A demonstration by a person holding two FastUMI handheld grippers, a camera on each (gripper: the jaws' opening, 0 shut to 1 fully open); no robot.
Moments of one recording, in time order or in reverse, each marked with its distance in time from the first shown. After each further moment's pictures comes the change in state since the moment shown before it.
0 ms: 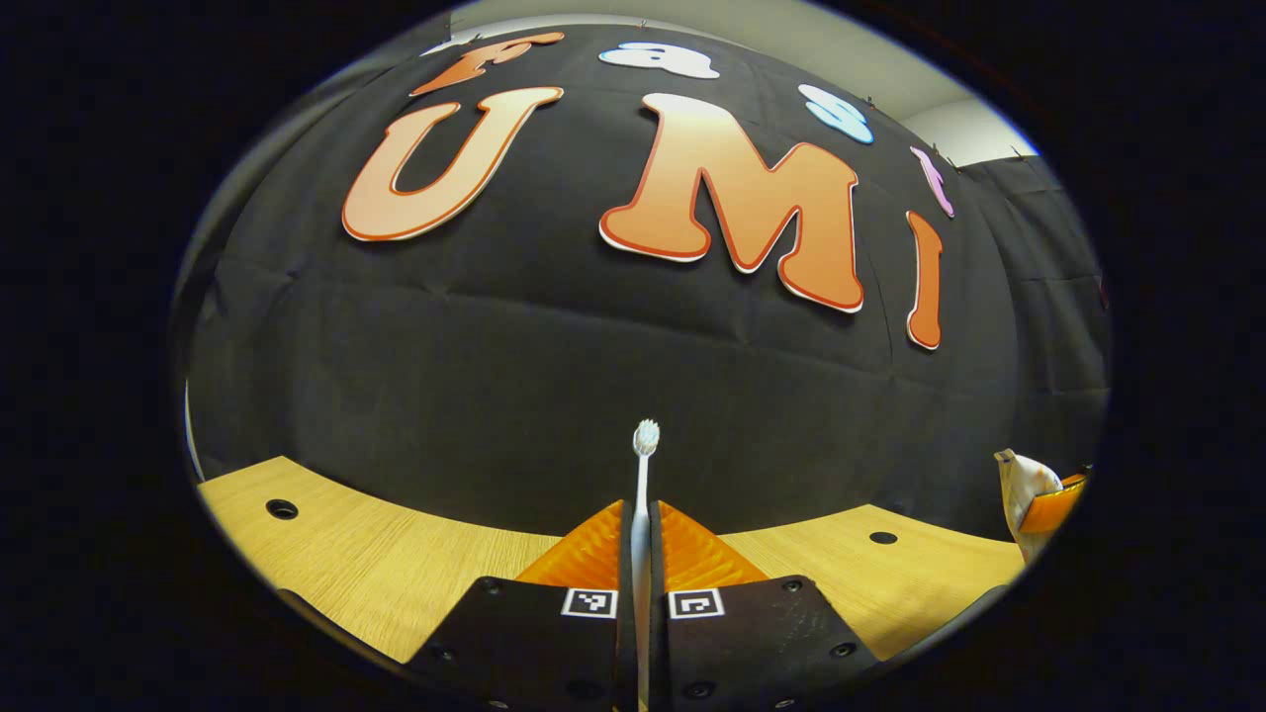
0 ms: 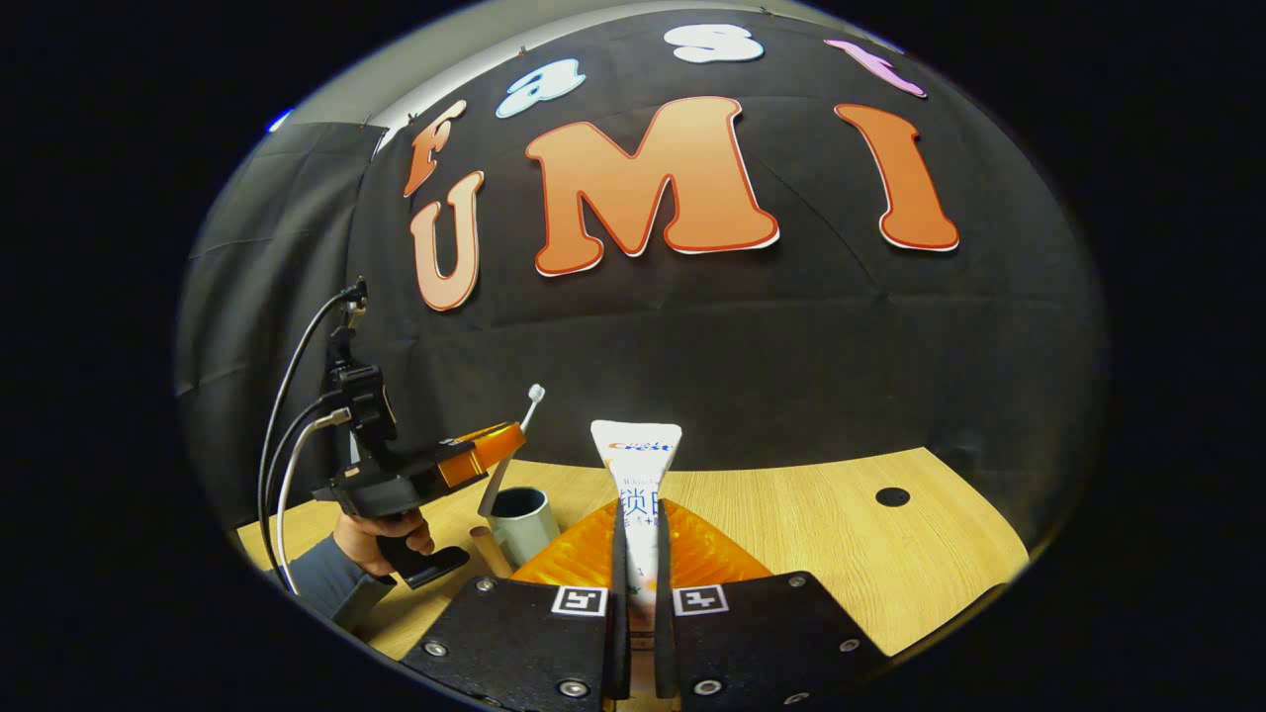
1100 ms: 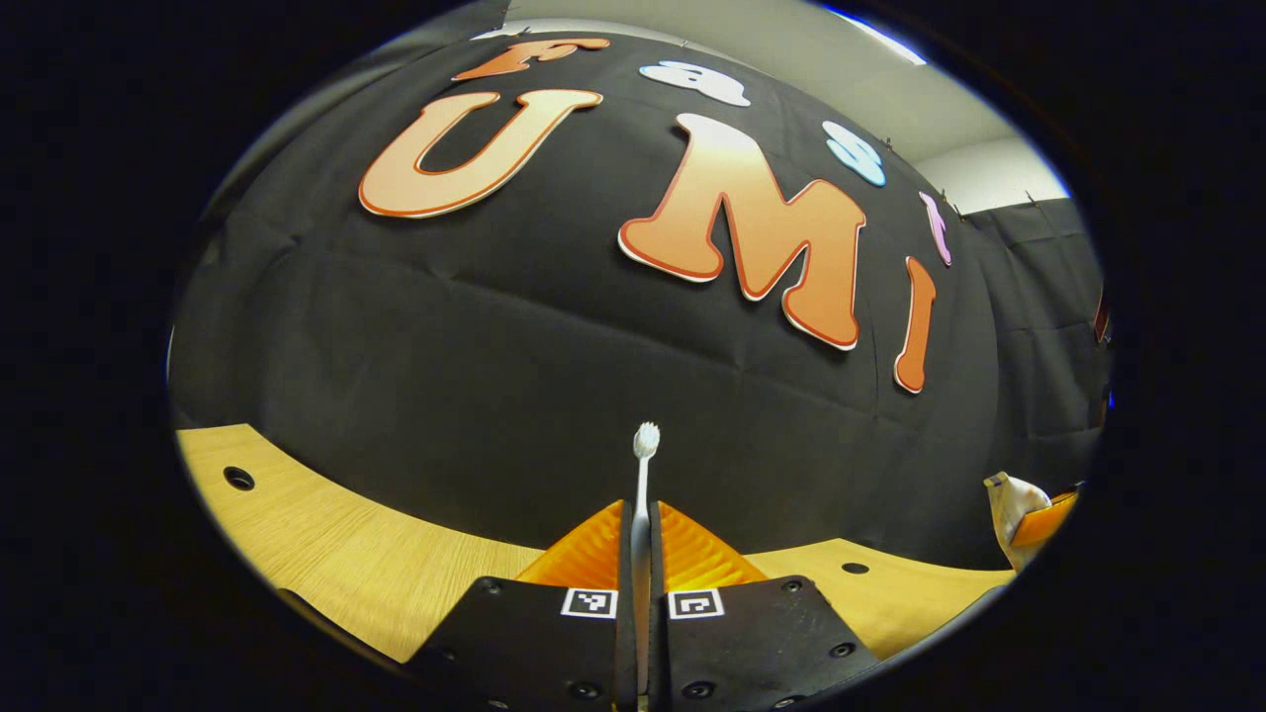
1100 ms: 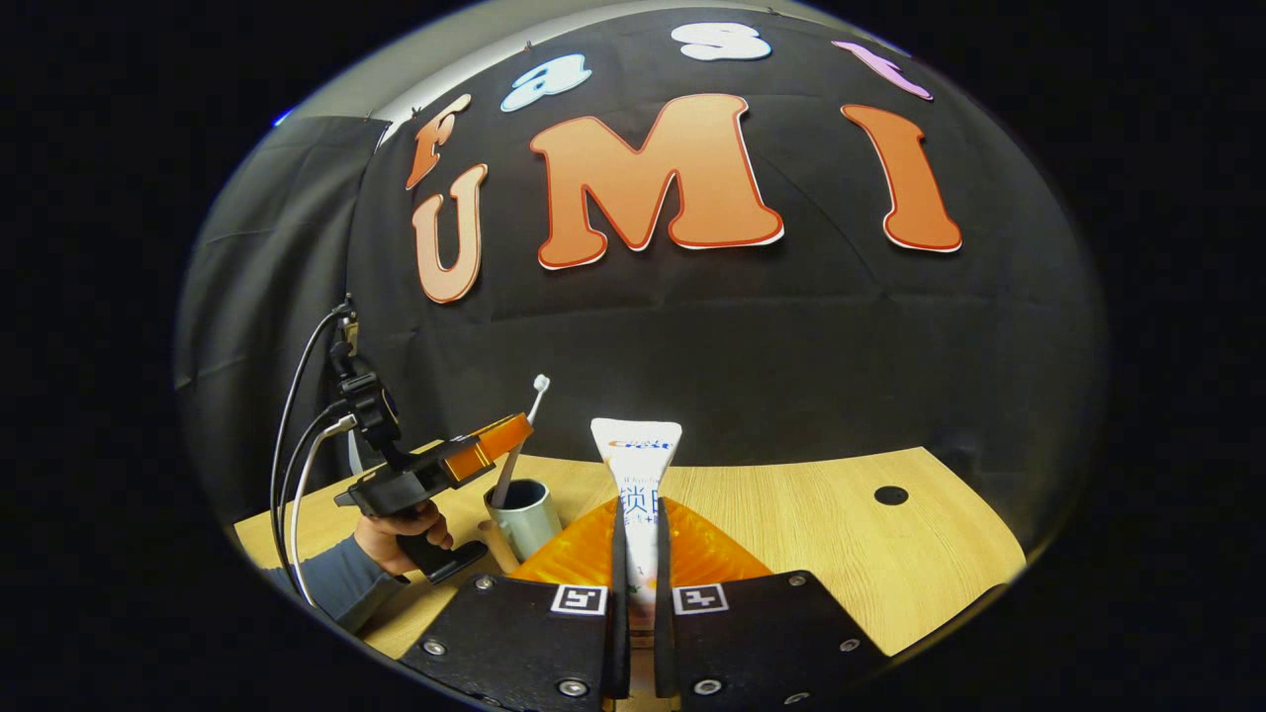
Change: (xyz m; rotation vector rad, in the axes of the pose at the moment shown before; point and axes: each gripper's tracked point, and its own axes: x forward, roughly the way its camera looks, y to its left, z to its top) left arm 0.012 0.009 -0.002 -0.110 -0.085 -0.064; right arm -0.006 0.000 -0.004 -0.018 0.021 -0.009
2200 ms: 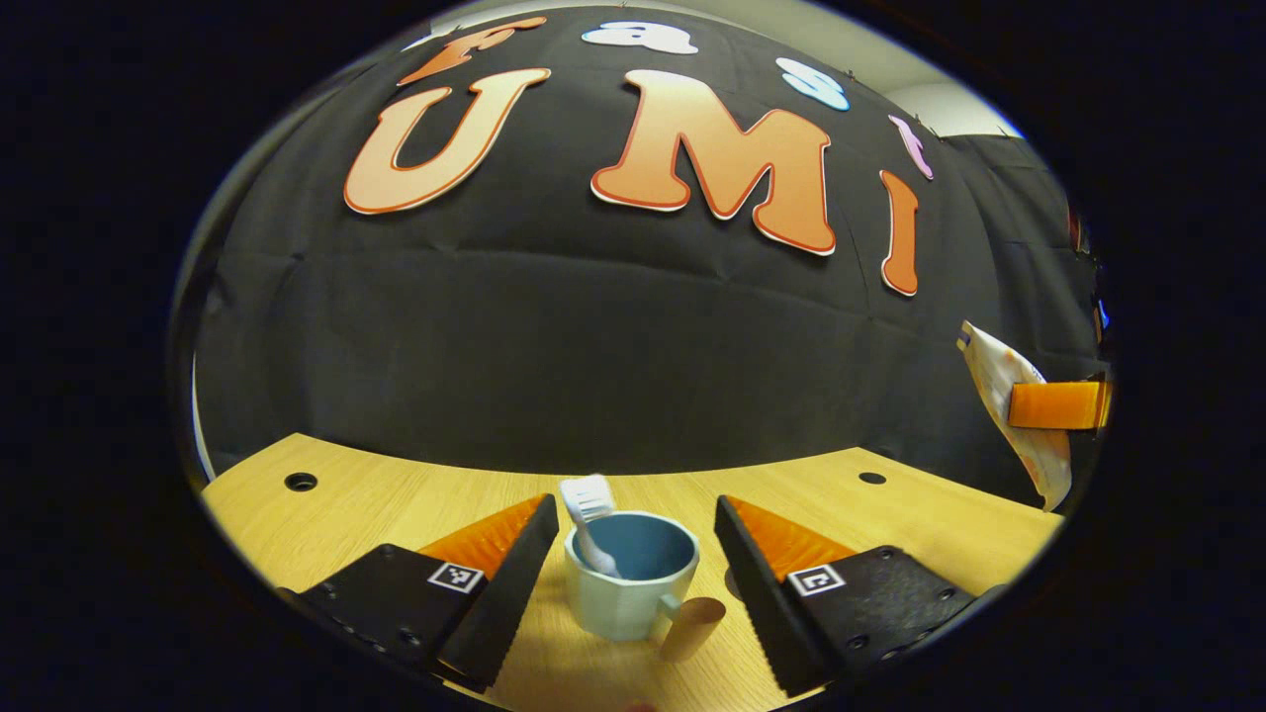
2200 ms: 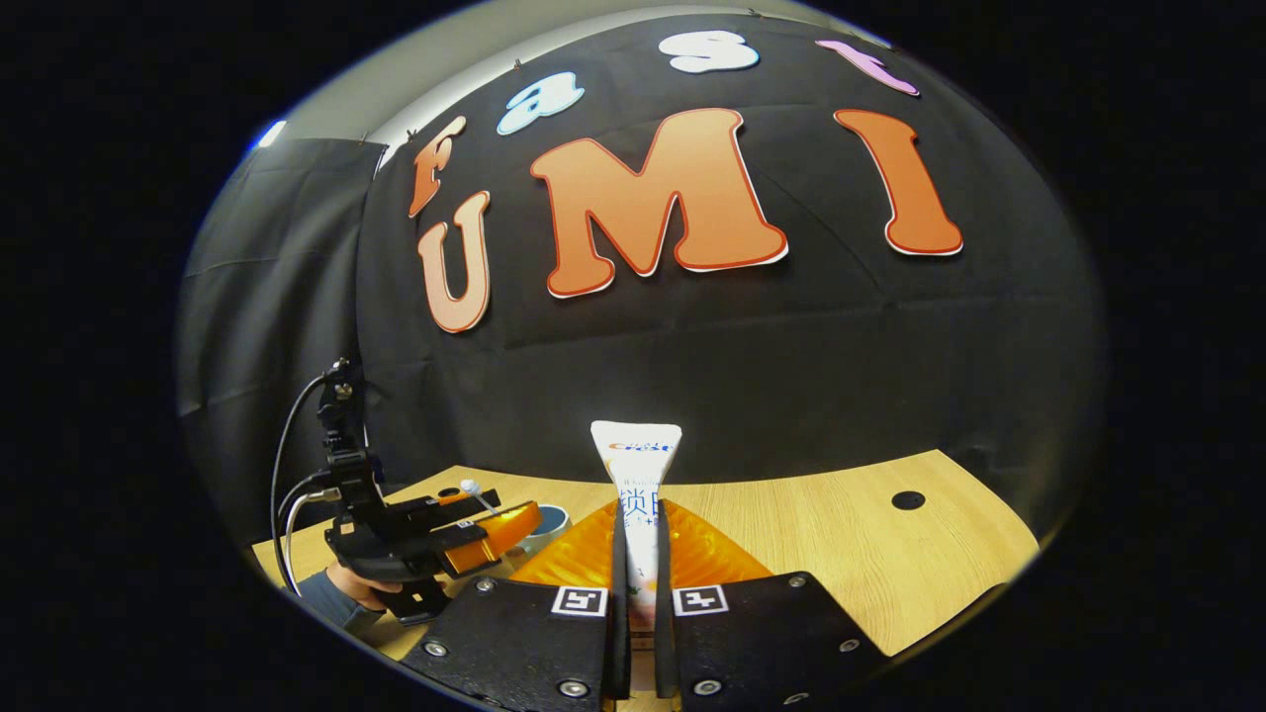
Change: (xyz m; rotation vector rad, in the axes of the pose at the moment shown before) left arm -0.075 -0.007 -0.035 0.153 0.234 0.052; right arm 0.000 0.015 0.026 0.057 -0.068 0.046
